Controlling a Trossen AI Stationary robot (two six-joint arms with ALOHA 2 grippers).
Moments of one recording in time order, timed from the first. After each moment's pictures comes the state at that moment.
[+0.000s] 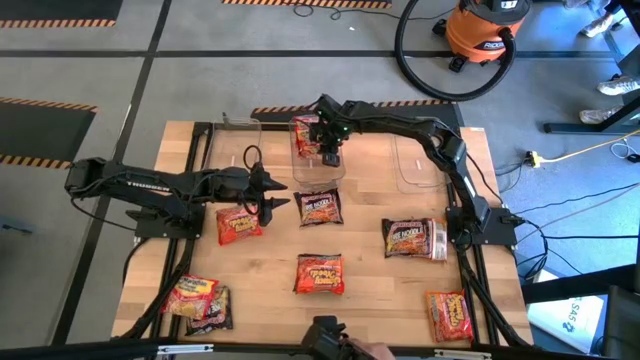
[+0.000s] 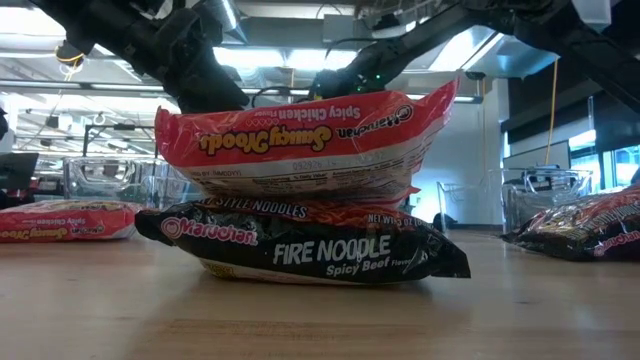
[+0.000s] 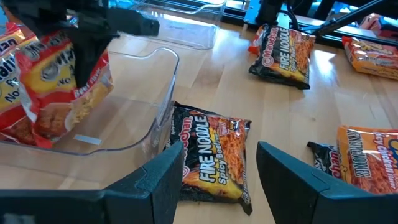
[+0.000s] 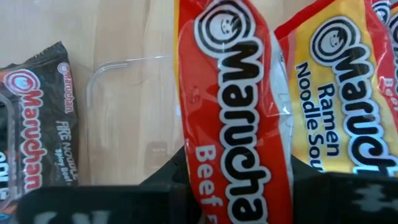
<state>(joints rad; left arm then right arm) 0.06 1.02 0.52 0.06 -0.15 -0.20 -0.52 2.21 1.89 -0.76 -0.25 -0.51</state>
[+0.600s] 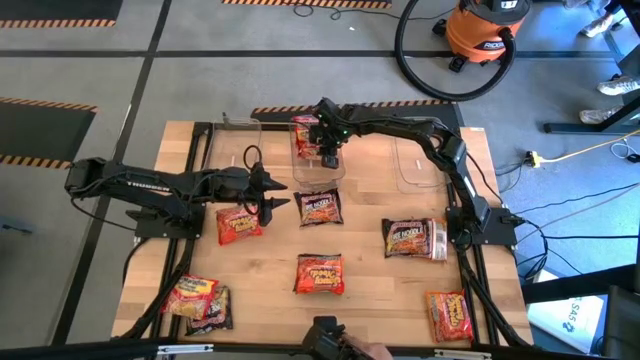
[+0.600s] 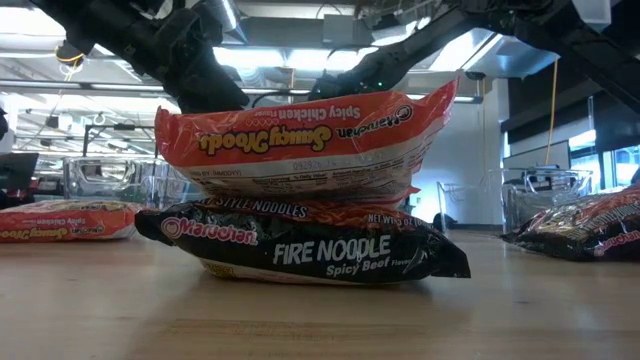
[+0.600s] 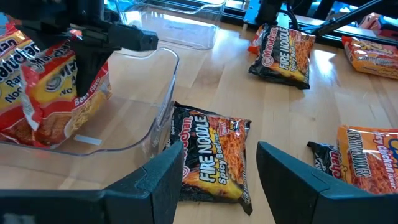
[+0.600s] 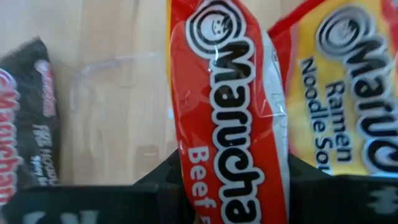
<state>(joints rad) 0.06 1.02 0.52 0.06 -0.15 -0.20 -0.52 2.21 1.82 -0.67 -0.22 -0.50</state>
